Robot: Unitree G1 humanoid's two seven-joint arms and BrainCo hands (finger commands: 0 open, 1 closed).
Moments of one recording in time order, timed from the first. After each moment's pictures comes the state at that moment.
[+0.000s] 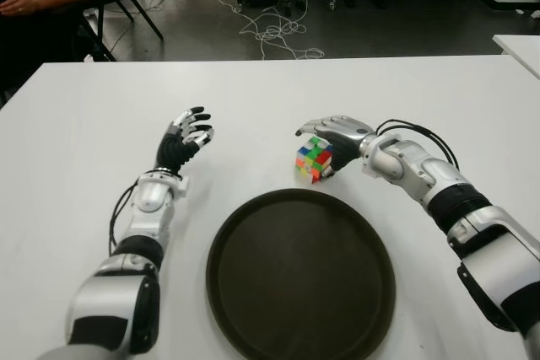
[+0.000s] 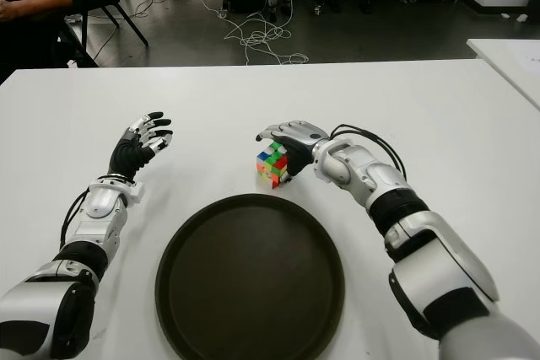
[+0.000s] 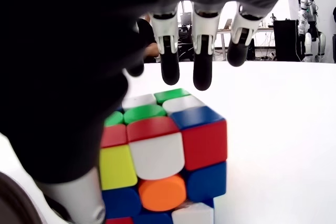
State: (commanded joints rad) left arm -0.63 0.13 0.14 1.20 0.00 -0.60 -0.13; right arm -0.84 -0.33 0.57 0.92 -0.74 -0.42 0.07
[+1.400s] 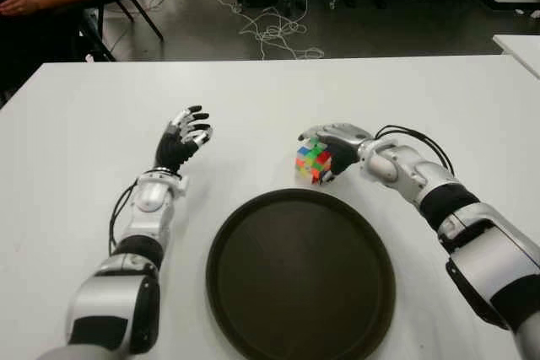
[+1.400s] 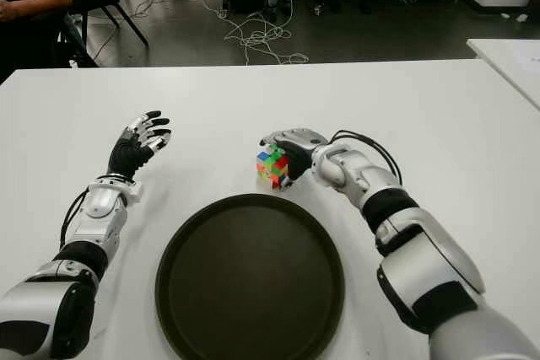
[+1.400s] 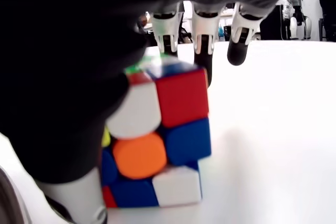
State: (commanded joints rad) left arm -0.63 0.12 0.13 1.19 0.01 -0.60 -0.10; right arm -0.87 -0.26 0.61 1.10 -0.75 -0.41 0.03
